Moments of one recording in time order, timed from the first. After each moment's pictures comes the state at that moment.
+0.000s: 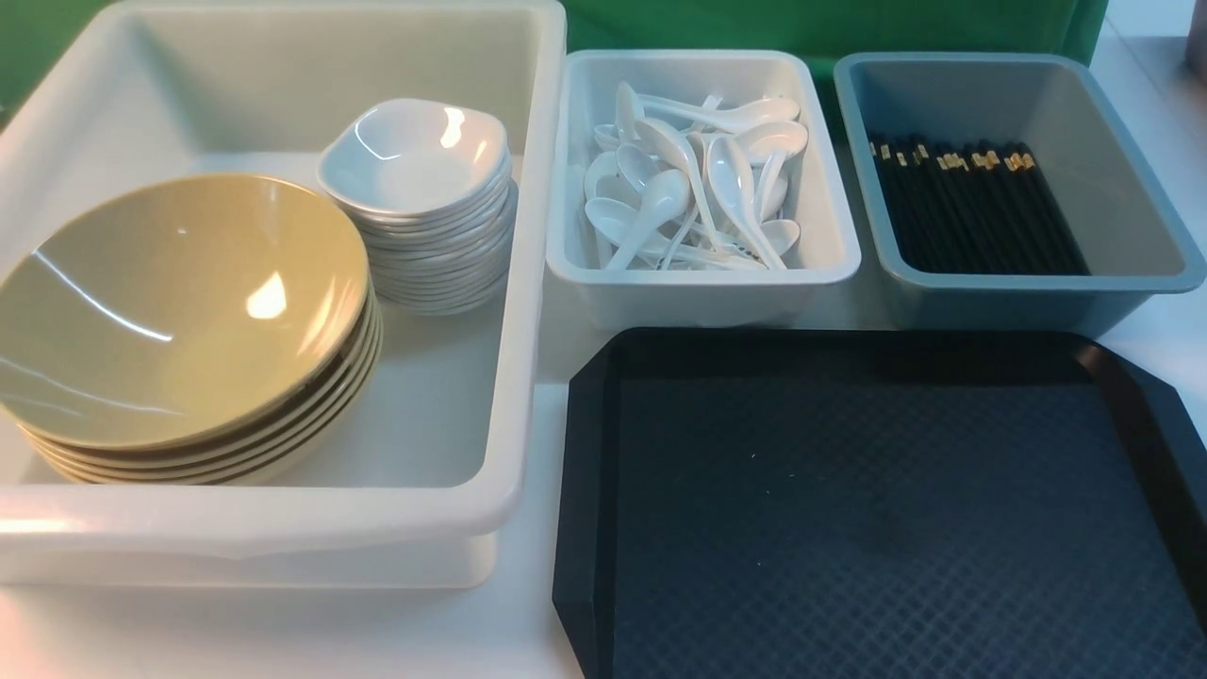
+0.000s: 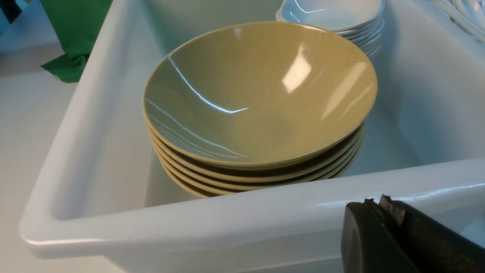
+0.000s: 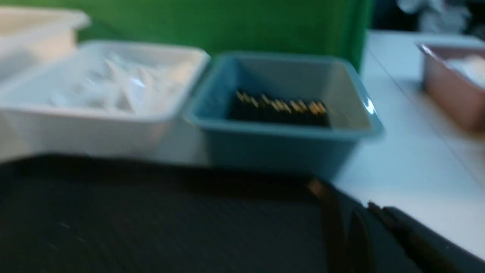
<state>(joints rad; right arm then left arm) 0.00 0.06 -0.03 -0.10 0.19 0.11 0.00 0.11 -0.47 -0.08 0.79 0.19</state>
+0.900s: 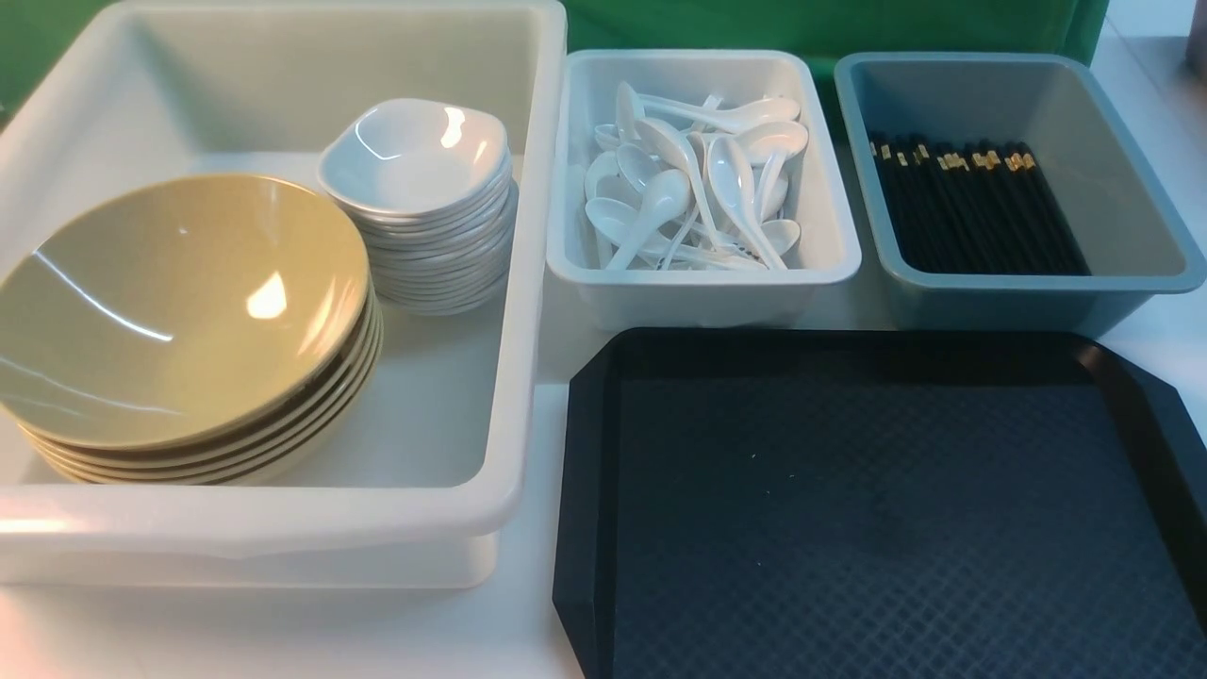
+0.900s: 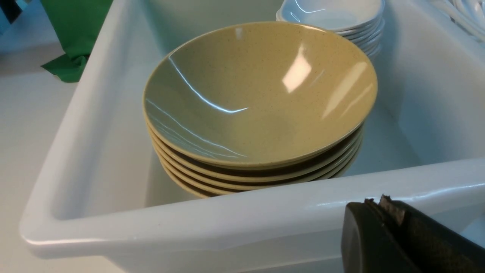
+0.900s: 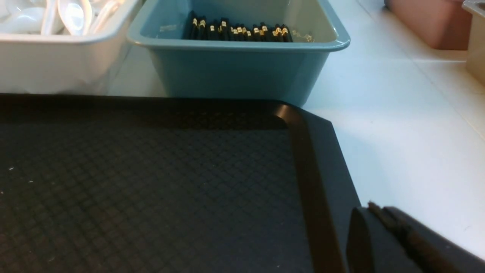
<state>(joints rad) -0.06 -0.01 0.03 -0.12 0.32 0.14 0.00 0.11 -0.47 -0.08 0.79 0.19</state>
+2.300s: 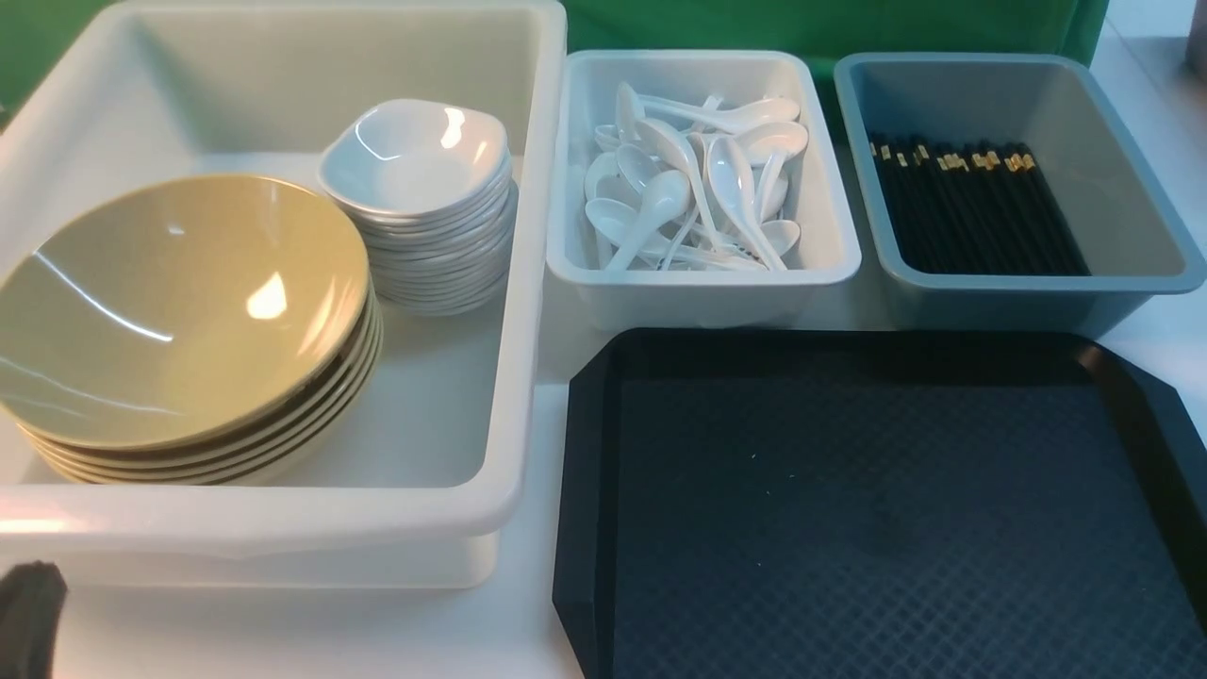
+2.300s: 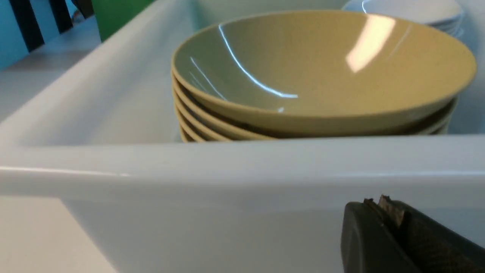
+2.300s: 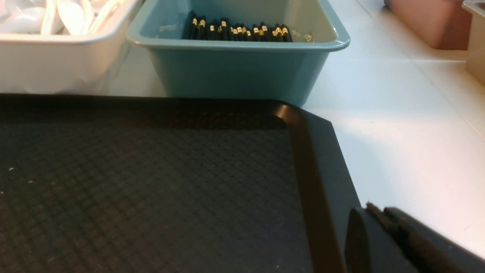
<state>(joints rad) -0.06 -0.01 0.03 -0.12 0.32 0.14 0.06 -0.01 0.03 -0.07 0.26 0.10</state>
